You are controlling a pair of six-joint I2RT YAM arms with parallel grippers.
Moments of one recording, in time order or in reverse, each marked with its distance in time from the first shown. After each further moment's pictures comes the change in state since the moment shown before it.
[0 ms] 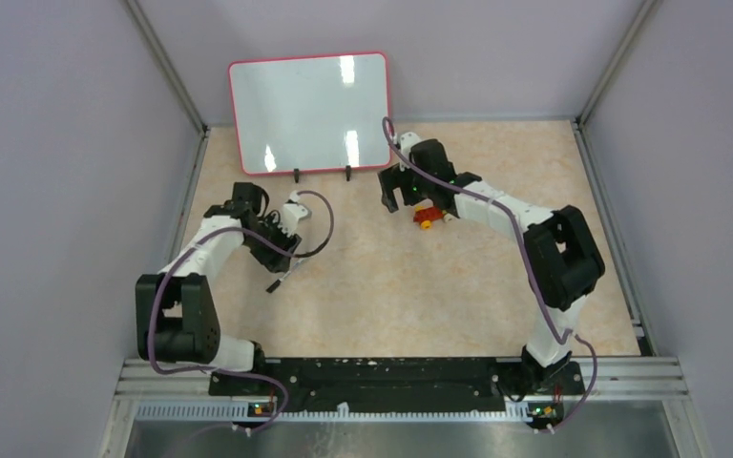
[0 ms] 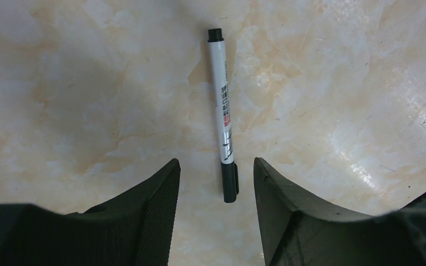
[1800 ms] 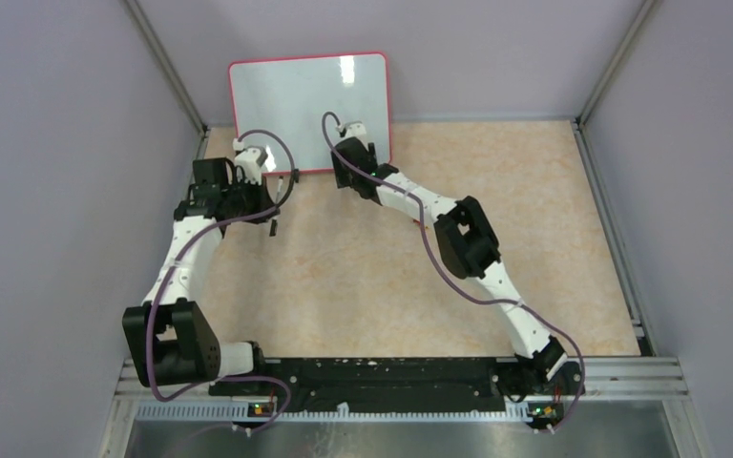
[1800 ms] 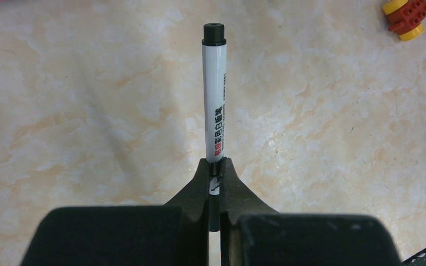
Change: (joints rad) left arm 0.115 -0.096 0.116 0.268 0.142 -0.563; right arm 0.173 0.710 0.867 -0.114 0.483 0.219
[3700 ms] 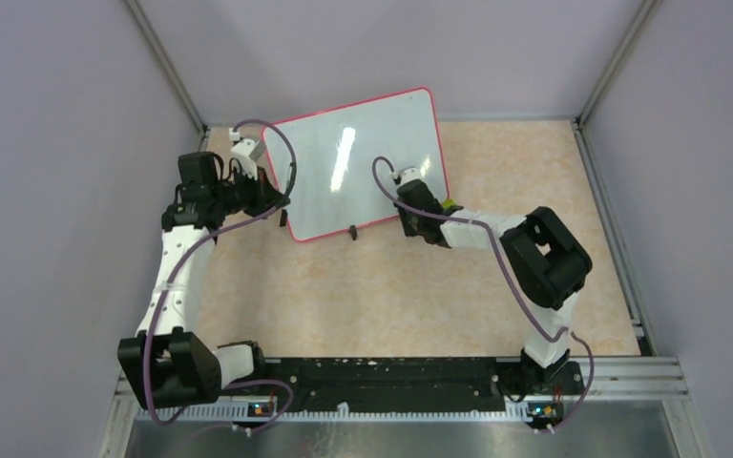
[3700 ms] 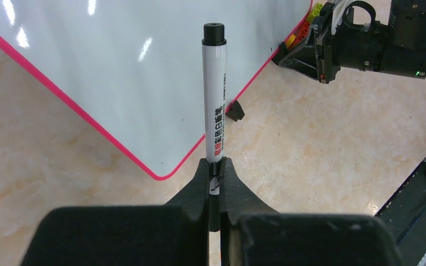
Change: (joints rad) left arm 0.010 -0.108 0.050 -0.017 0.273 0.004; right arm -0.070 -0.636 -1.066 0.254 -0.117 -0.086
